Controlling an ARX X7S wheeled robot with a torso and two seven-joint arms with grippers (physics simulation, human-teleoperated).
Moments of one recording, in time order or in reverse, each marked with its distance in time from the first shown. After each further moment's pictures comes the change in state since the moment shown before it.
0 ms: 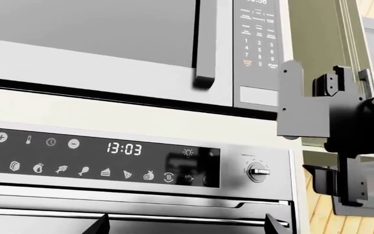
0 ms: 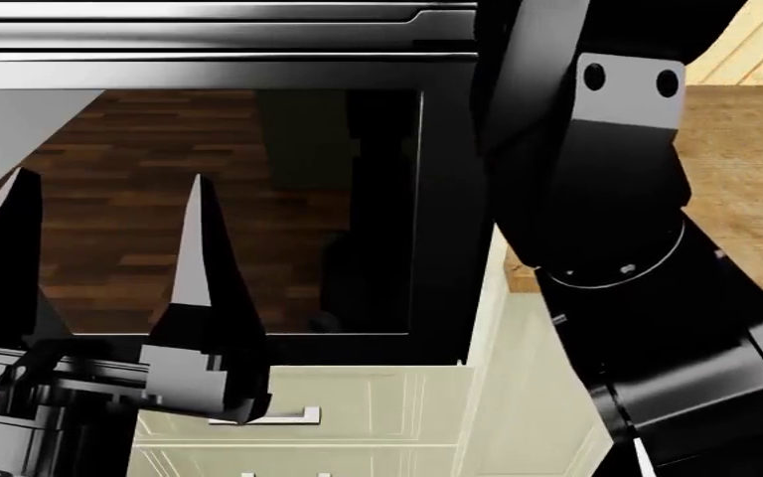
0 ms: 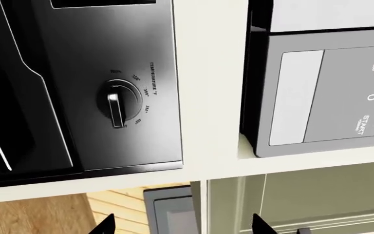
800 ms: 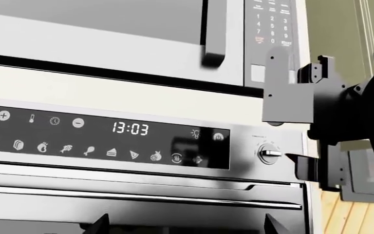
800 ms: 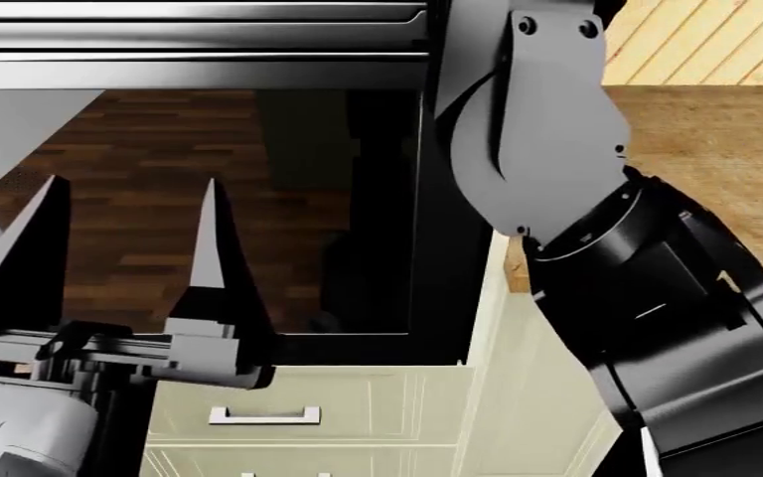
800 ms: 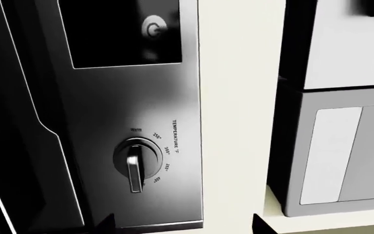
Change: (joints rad) left arm 0.042 -0.001 -0.004 -0.115 -0.025 0.088 0.054; right arm 0.077 -0.004 -0.187 0.193 0.322 0.144 0.237
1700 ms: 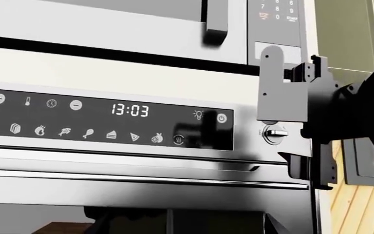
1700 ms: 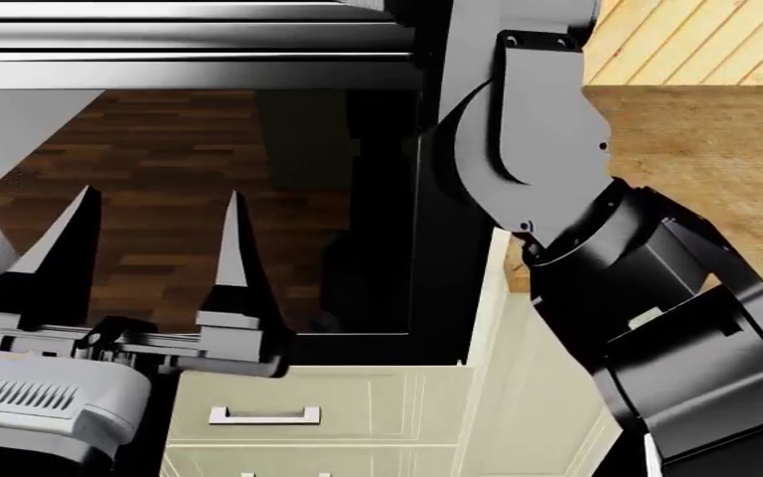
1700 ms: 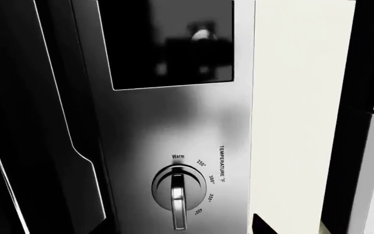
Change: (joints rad) left arm 0.037 0.030 -0.005 -0.077 -0.013 0.009 0.034; right arm -0.020 0.017 -0.069 0.073 0.224 0.026 0.190
